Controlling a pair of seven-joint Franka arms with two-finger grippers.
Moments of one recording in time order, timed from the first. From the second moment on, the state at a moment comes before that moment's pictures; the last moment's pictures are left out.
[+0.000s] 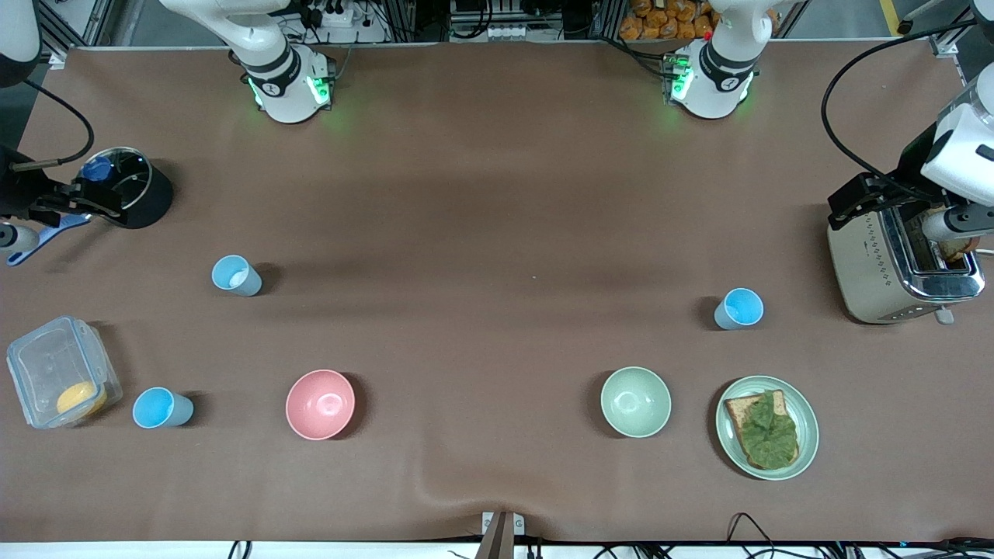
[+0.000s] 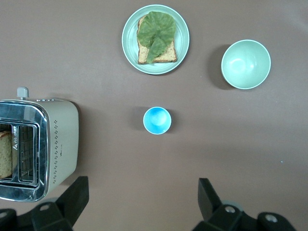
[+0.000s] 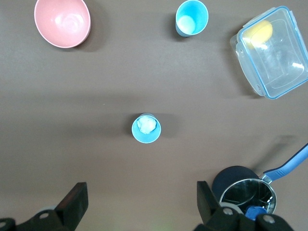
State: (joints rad) left arm 0.22 0.02 -0.34 -1.57 0.05 1.63 -0.22; right arm 0.03 0.05 -0.09 -1.58 -0.03 1.54 -0.10
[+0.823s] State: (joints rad) left arm 0.24 0.13 -0.33 -1.61 0.05 1.68 -0.16; right arm 0.03 0.05 -0.09 -1.59 -0.03 1.54 -0.10
